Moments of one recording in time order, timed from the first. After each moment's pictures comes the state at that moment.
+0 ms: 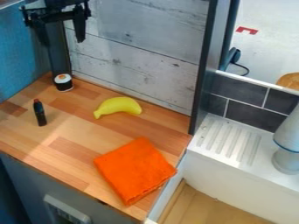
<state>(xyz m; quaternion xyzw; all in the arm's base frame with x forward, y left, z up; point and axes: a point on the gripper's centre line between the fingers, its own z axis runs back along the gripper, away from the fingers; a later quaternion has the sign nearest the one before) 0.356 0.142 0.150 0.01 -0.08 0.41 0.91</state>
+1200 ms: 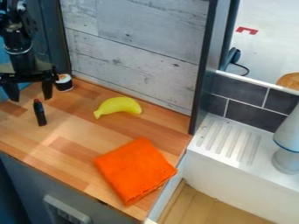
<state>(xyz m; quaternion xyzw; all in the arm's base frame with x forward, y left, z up) 0.303 0.201 0.052 0.07 -0.11 0.35 0.93</state>
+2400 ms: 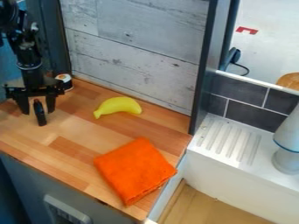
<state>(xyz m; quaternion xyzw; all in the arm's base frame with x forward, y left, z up) 0.318 0.213 0.008 0.07 -0.06 0.37 0.92</state>
